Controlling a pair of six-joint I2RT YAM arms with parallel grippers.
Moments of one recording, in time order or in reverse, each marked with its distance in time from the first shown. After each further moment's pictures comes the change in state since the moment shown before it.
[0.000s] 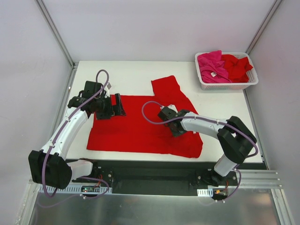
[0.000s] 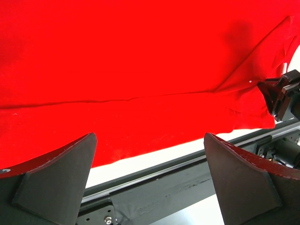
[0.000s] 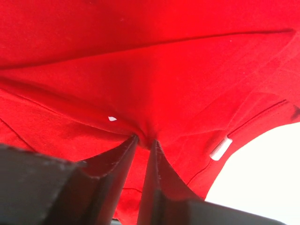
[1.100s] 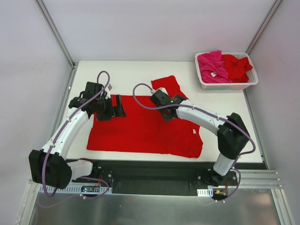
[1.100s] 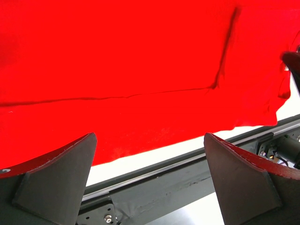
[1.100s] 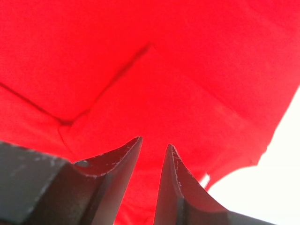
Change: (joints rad) left arm -0.006 0.002 -0.016 0.001 0.004 0.000; right arm -0.003 0.122 0.378 -0.063 0.014 -0.114
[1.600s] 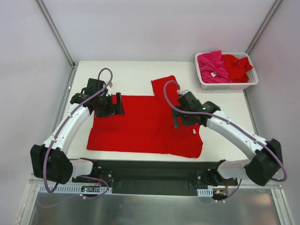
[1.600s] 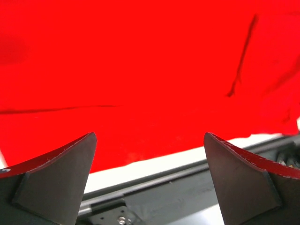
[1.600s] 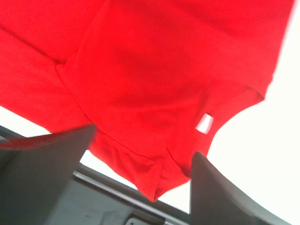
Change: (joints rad) left arm -0.007 0.052 0.039 -0.011 -0.068 0.044; right arm -0.096 -0.411 -0.279 -0.076 -0.155 0.130
